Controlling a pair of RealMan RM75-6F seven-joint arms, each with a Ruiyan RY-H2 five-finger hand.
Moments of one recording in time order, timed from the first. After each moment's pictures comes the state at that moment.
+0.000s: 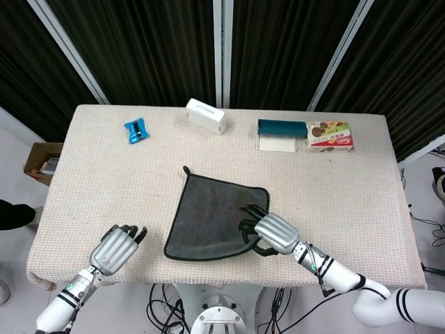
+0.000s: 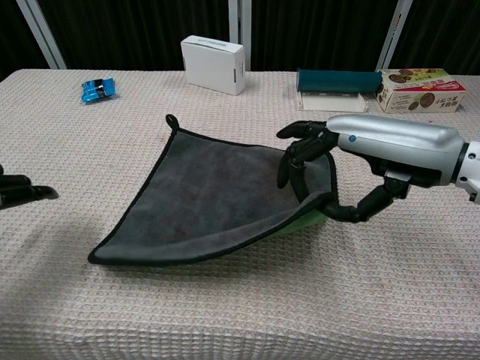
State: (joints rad) left arm -0.35 -1.20 0.14 -1.90 1.52 1.15 1.19; right arm 0.69 -1.38 -0.07 -1.66 -1.68 1.02 0.19
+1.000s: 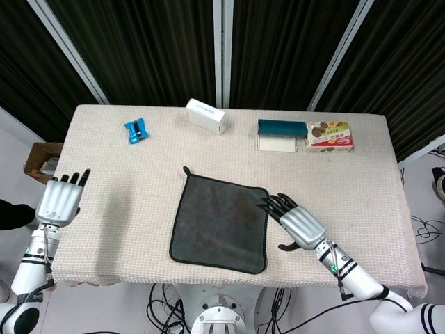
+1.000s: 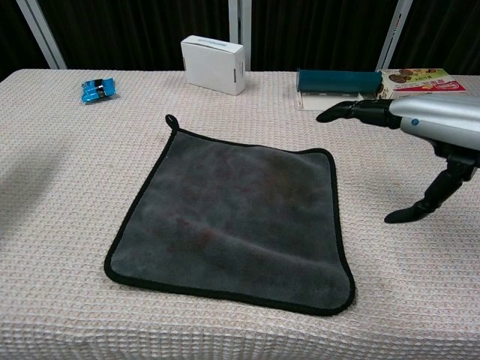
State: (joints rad) left arm -0.35 -1.18 -0.10 -1.65 1.28 1.29 0.74; right arm 0.59 -1.25 -0.04 -1.76 -1.51 1.05 -0.07
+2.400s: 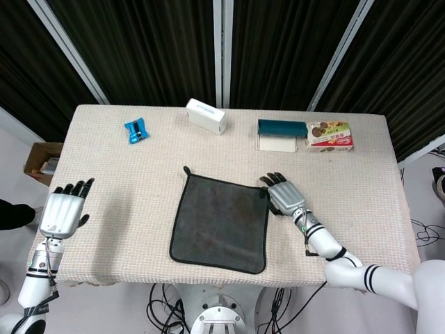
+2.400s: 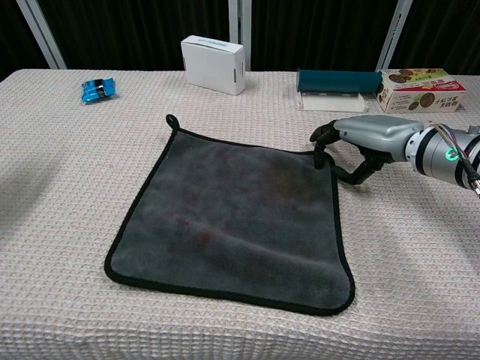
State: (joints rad) left arm -0.27 -1.31 -0.06 -1.51 1.43 1.42 0.54; right arm 0.75 -1.60 0.12 -1.28 -1.14 0.77 -0.22
